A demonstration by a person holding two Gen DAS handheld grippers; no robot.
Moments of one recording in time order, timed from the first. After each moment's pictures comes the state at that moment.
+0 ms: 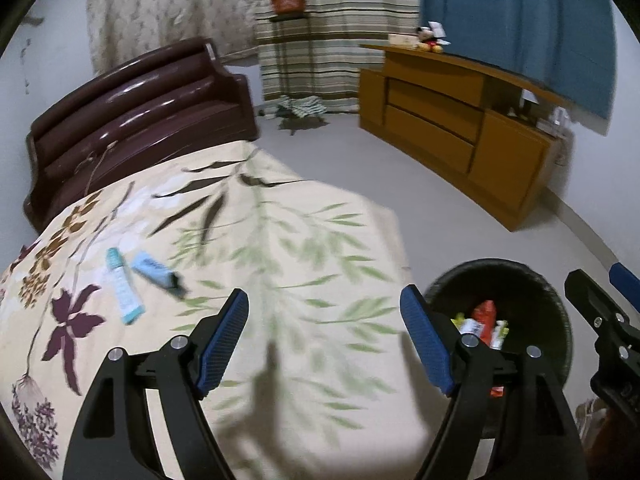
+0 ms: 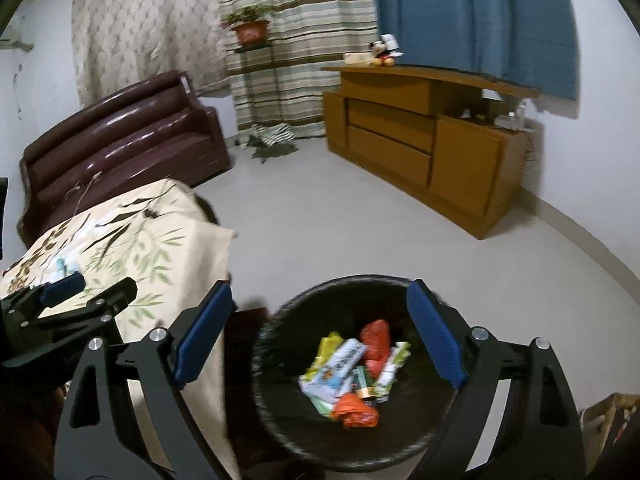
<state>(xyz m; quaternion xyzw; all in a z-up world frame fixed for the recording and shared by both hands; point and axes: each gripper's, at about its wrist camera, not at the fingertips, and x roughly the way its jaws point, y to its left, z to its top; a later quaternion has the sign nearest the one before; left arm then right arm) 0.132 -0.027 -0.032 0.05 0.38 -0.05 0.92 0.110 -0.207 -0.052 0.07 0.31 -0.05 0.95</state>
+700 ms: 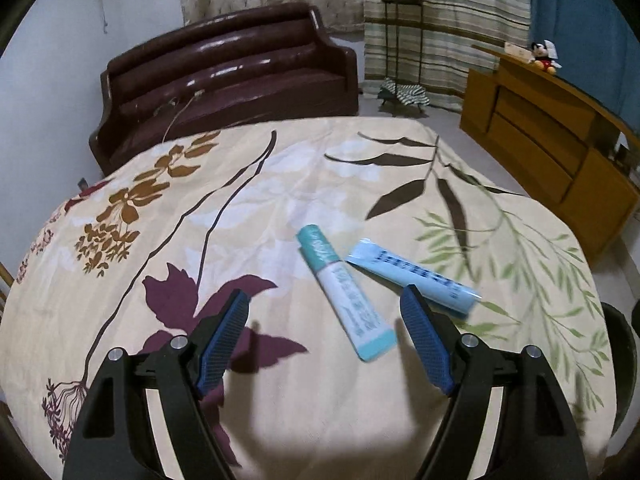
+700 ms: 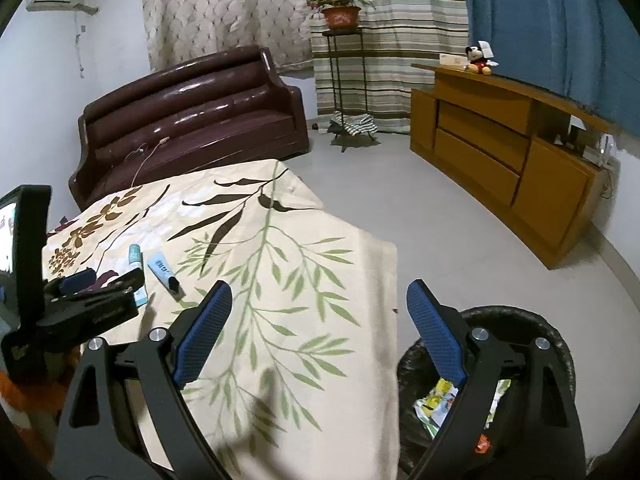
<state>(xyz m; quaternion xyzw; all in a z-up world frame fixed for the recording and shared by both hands) 0.175 0.133 -0.047 0.00 0.41 0.10 0.90 0.164 -0.079 -0.042 0.03 0.32 0.08 0.94</state>
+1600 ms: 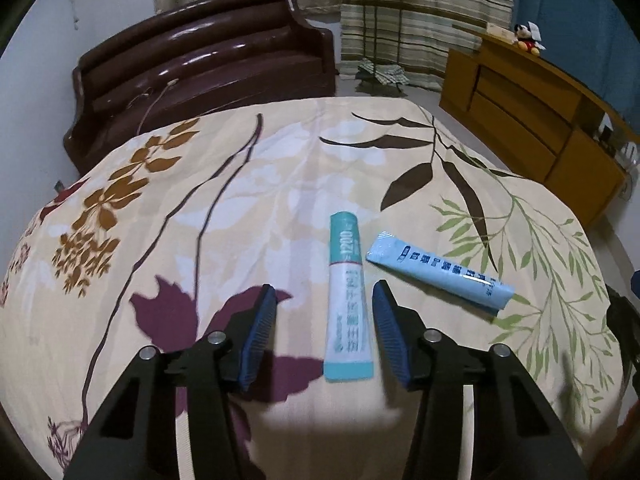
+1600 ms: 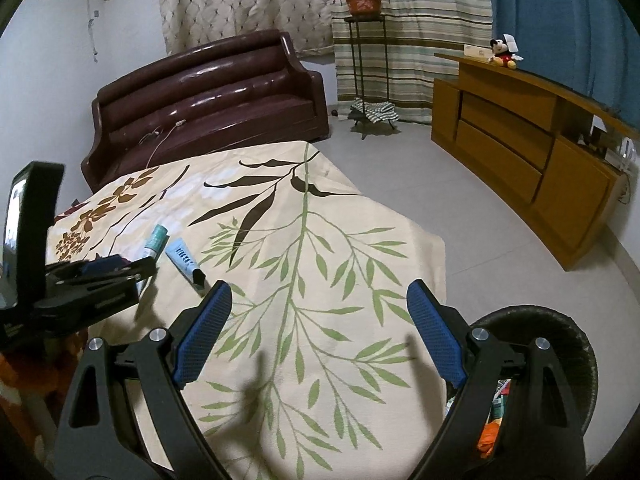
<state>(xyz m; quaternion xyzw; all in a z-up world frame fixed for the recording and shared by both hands) 0.190 0.156 -0.056 0.01 0.45 0.04 0.89 0.178 -0.046 -0.055 0.02 0.34 0.11 0.93</state>
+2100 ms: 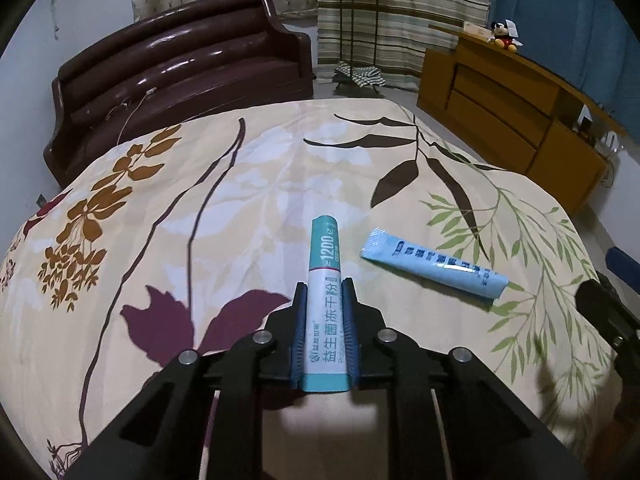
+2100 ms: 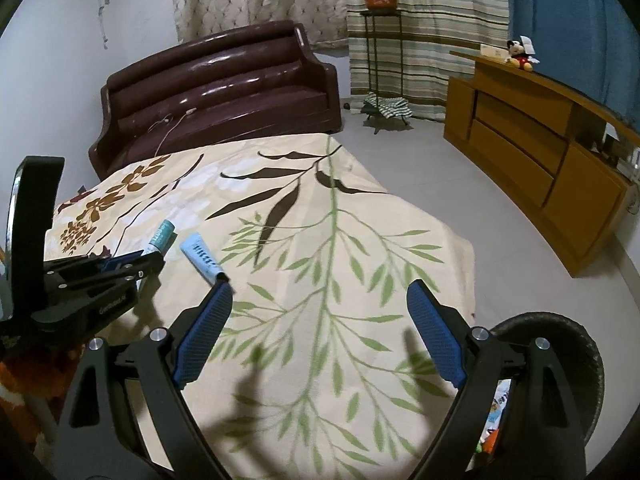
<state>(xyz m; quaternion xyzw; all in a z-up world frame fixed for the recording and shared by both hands) 0.183 0.166 -0.056 0.01 0.44 0.00 0.90 0.186 -0.018 -0.057 0.00 0.35 0.13 0.93</state>
